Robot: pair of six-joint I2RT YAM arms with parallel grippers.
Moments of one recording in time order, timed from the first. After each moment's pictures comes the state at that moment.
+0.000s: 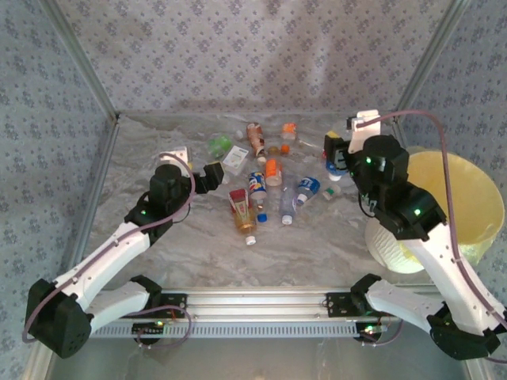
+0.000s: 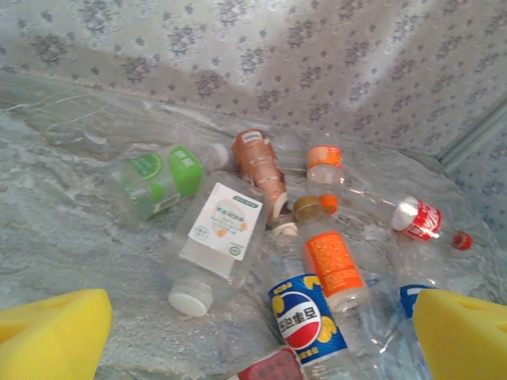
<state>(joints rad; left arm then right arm) -0.53 1.02 0.72 -0.01 -0.14 -0.49 0.61 0.96 1.41 -0.65 0.51 0.04</state>
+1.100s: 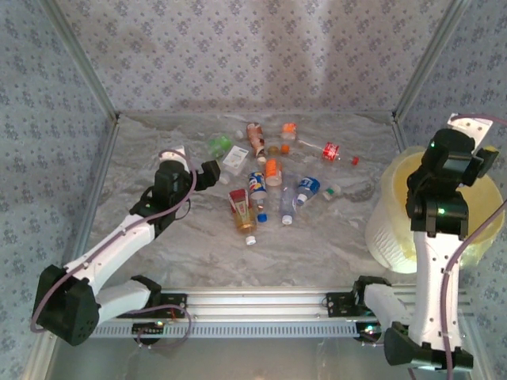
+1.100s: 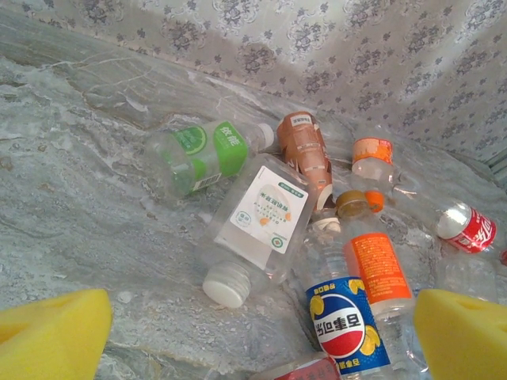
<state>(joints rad) -0.48 1.12 0.73 -0.01 -0.16 -0.55 -0.14 0.92 1.34 -0.59 0.79 -0.14</state>
